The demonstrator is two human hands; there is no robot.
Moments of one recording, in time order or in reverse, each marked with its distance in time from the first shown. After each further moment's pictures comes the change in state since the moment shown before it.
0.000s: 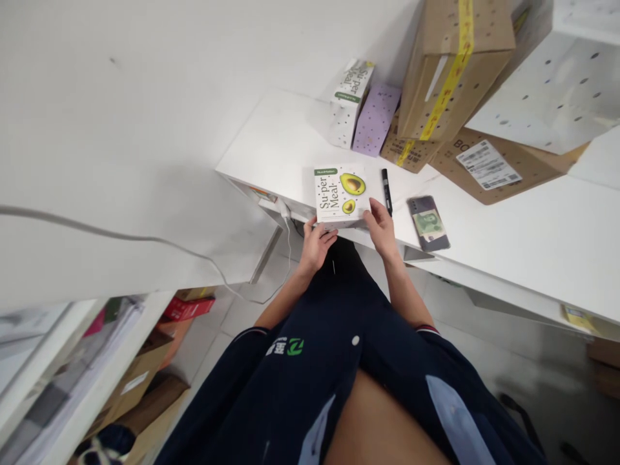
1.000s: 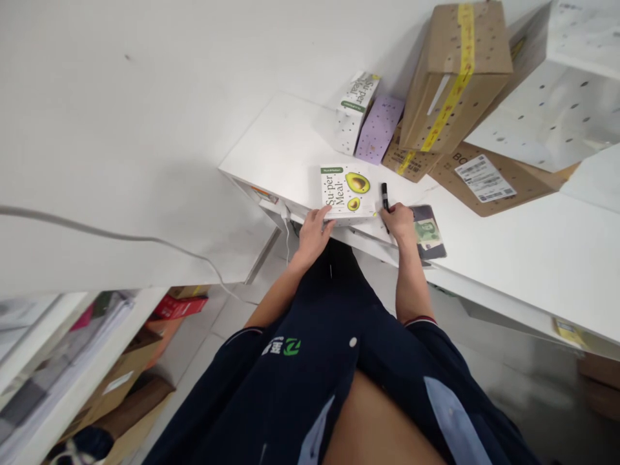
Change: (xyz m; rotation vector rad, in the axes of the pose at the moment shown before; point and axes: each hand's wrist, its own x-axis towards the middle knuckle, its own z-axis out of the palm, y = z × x) left_hand 0.035 0.013 -0.014 1.096 -0.082 0.776; right_hand 0.069 -0.006 -0.050 -1.041 0.038 0.133
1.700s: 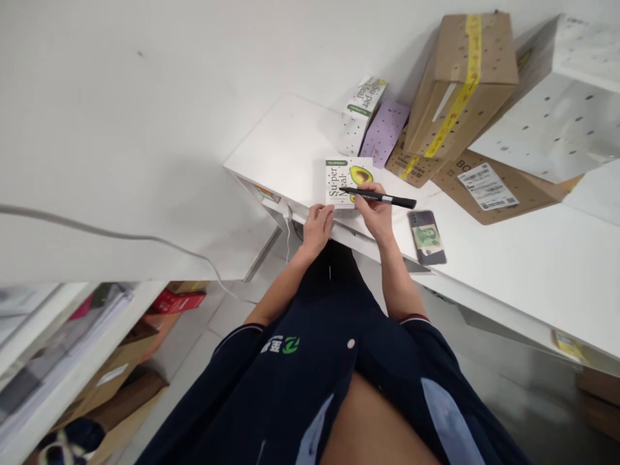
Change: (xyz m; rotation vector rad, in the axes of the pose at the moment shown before) left_hand 0.015 -0.024 0.023 0.271 0.190 0.208; right_hand -0.033 -0.087 0.005 1.202 0.013 -0.567
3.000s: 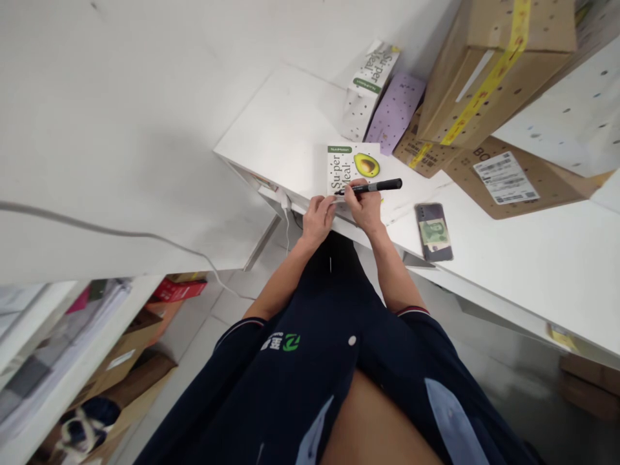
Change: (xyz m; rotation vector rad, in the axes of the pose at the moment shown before) left_hand 0.005 -0.006 0.005 0.048 -0.024 -0.017; right_hand 0.005 0.023 0.018 -0.493 -0.104 -0.080
